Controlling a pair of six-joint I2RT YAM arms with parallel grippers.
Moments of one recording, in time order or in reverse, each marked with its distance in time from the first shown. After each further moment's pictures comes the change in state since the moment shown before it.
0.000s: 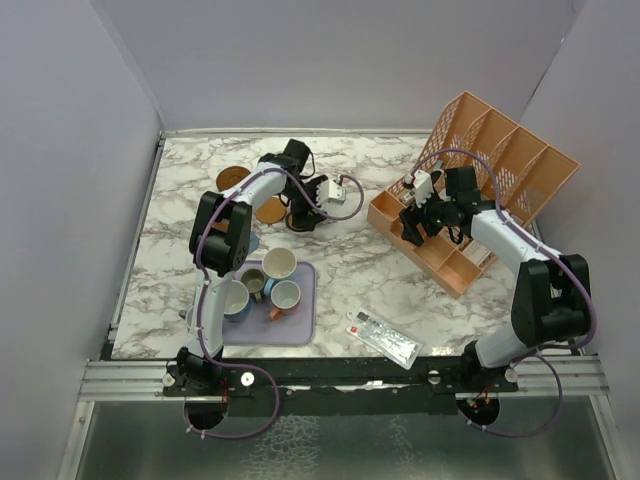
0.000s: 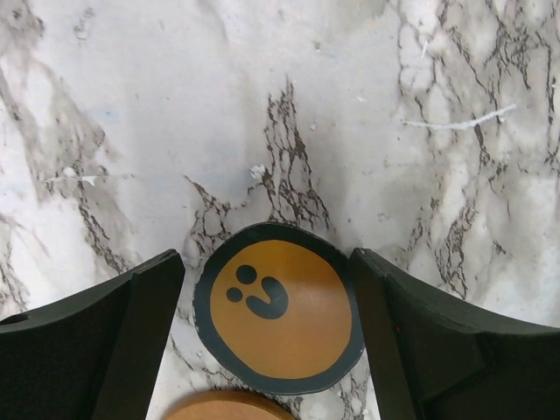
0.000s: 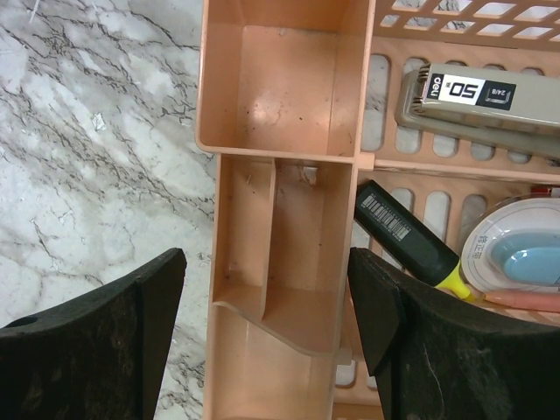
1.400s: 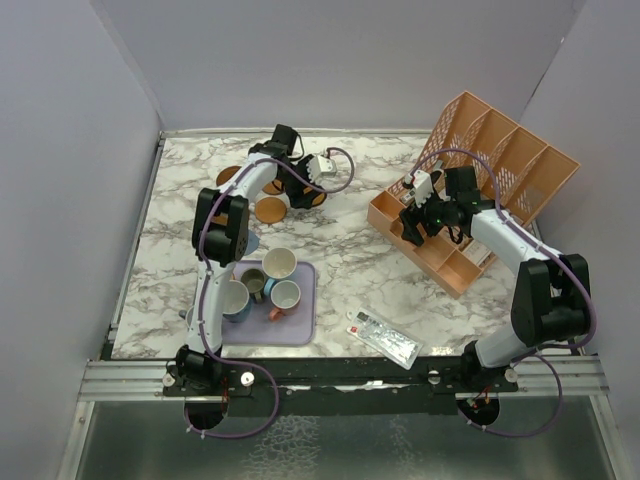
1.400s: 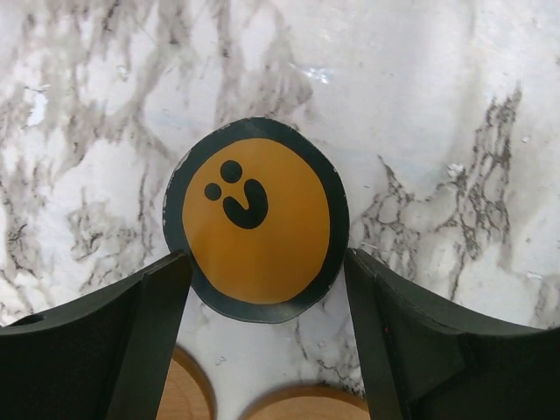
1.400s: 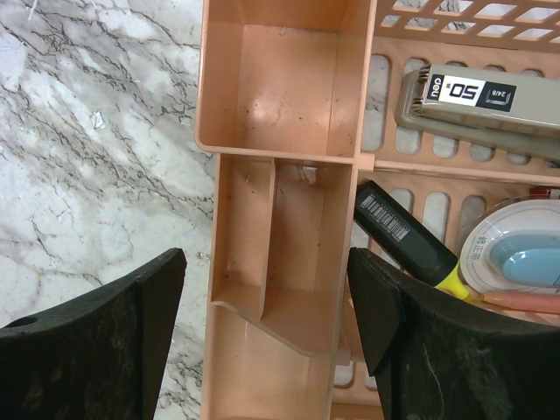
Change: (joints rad) left arm 0.085 0.138 0.206 0.080 0.013 -0.193; right arm 0.000 0.006 0.005 -0.006 0.000 -0.009
